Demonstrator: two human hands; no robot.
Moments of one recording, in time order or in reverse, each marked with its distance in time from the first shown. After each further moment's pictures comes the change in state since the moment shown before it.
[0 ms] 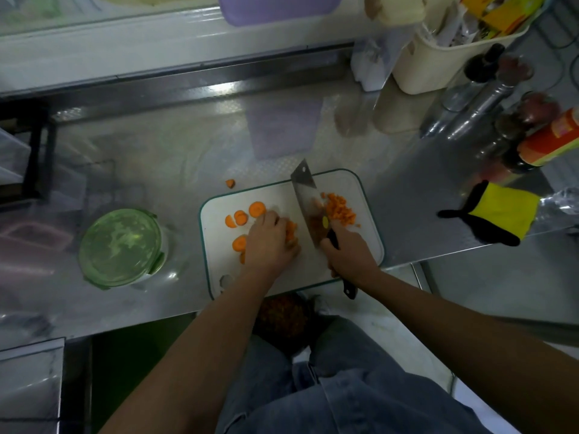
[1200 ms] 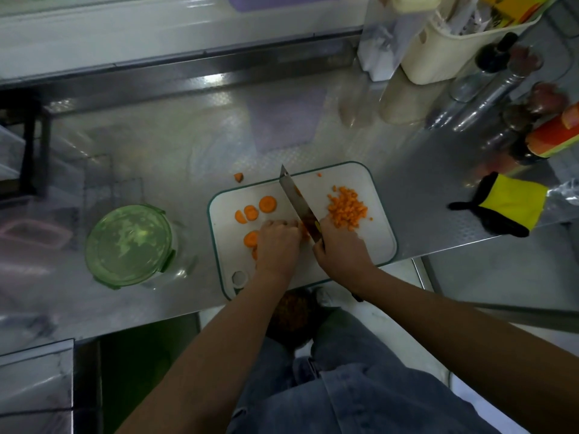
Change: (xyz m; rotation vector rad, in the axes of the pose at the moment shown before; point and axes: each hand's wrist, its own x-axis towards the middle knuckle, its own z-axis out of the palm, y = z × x) left_hand -0.009 0.002 -0.010 0.215 0.004 0.115; right_hand -0.007 -0.040 0.024 -0.459 0.024 -0.100
